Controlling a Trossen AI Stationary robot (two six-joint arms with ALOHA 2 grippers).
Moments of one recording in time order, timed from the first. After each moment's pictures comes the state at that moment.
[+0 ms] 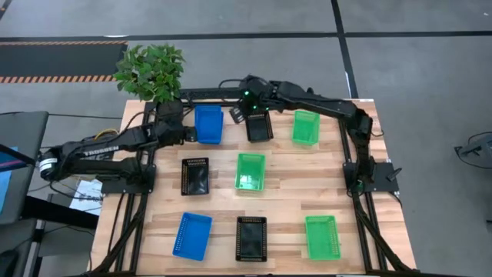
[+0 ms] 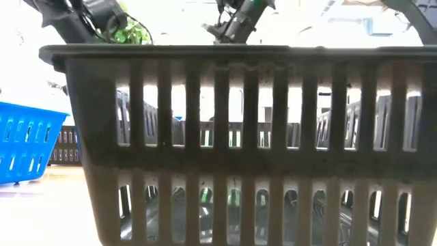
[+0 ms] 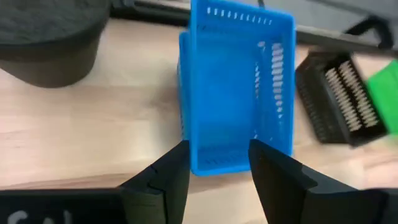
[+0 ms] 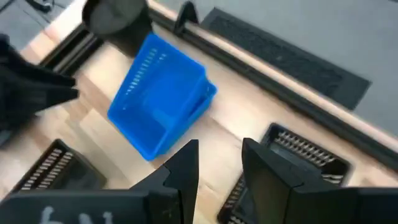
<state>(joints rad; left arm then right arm) 0.42 0.93 0.60 -0.52 -0.37 -0.98 -0.35 1.99 2.00 -0.88 0.20 0.50</state>
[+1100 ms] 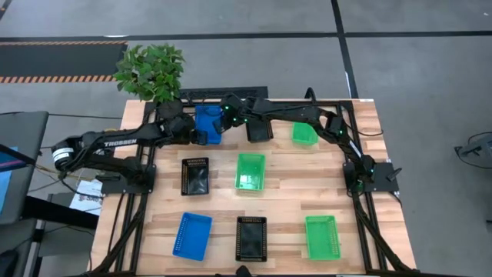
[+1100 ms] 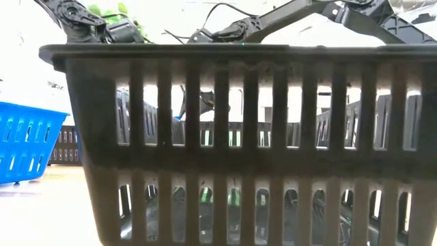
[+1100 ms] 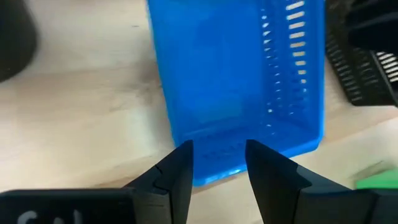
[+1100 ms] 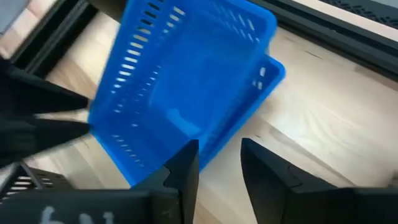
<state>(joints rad) 0.50 1.16 0.60 -0.36 -0.19 -0.81 -0.35 2.30 2.00 -0.51 0.05 0.58</state>
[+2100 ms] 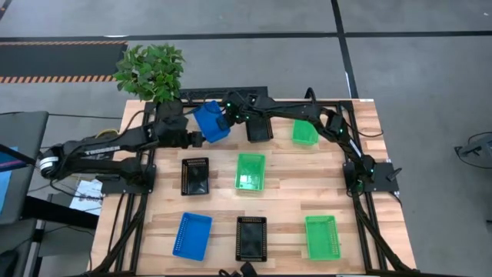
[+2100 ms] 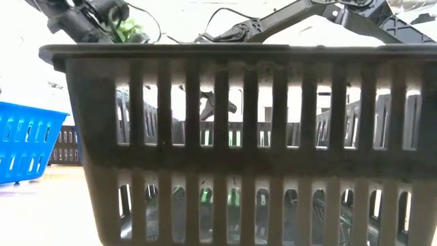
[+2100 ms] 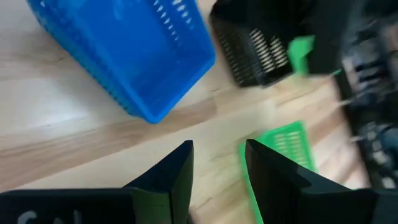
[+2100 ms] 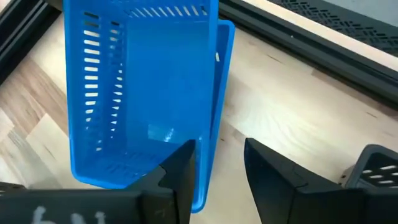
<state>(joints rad) 0.39 0.92 0.59 -0.35 -0.05 -0.98 -0.37 2.30 2.00 -0.57 0.10 0.55</state>
